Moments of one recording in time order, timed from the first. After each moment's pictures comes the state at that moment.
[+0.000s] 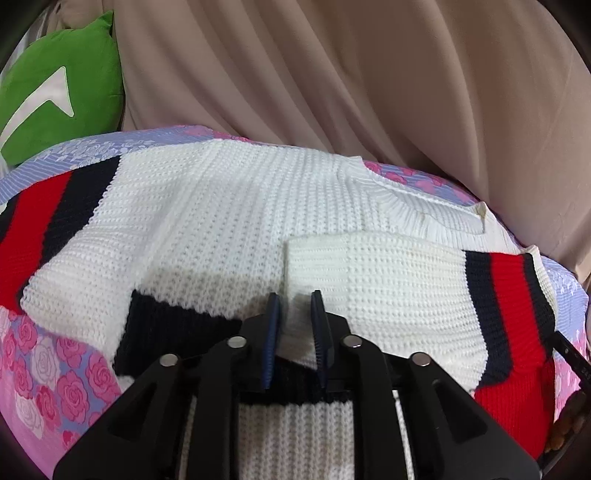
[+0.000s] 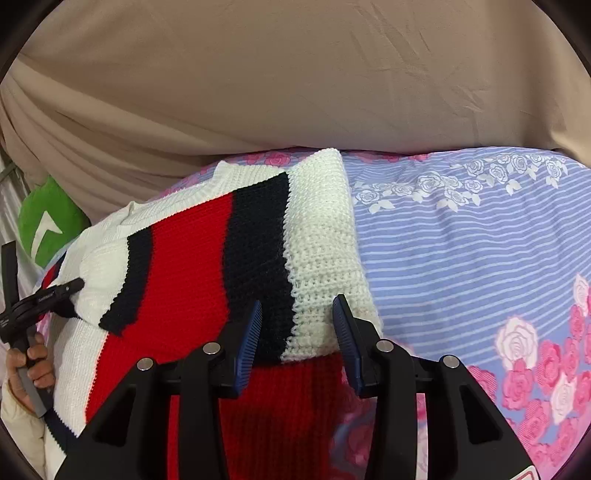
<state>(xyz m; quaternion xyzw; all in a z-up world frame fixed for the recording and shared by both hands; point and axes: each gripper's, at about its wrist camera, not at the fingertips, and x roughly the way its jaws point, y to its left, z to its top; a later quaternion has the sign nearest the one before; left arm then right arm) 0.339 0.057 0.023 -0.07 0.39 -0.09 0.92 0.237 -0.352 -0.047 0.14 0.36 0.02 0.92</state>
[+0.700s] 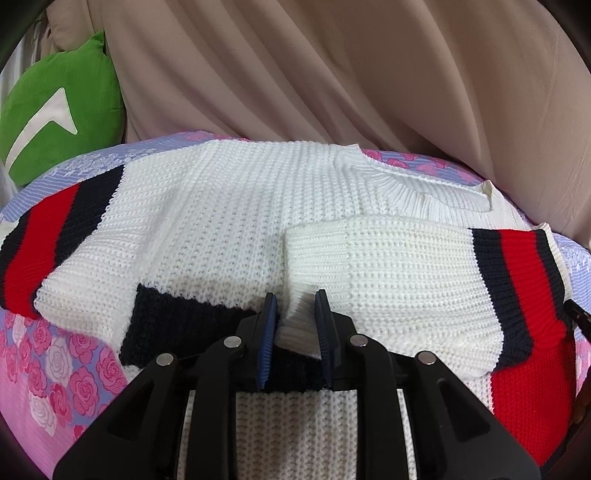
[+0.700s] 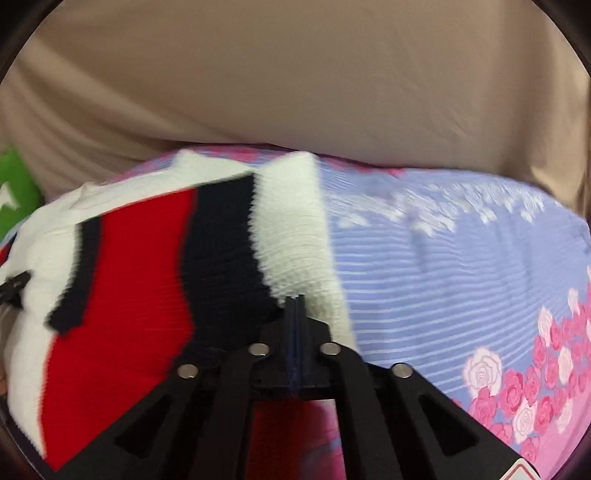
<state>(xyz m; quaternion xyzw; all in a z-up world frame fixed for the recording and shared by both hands) 0.334 0.044 0.021 -0.02 0.39 -0.07 0.92 0.260 -0.362 -0.051 0.11 0.37 -0.06 0.92</state>
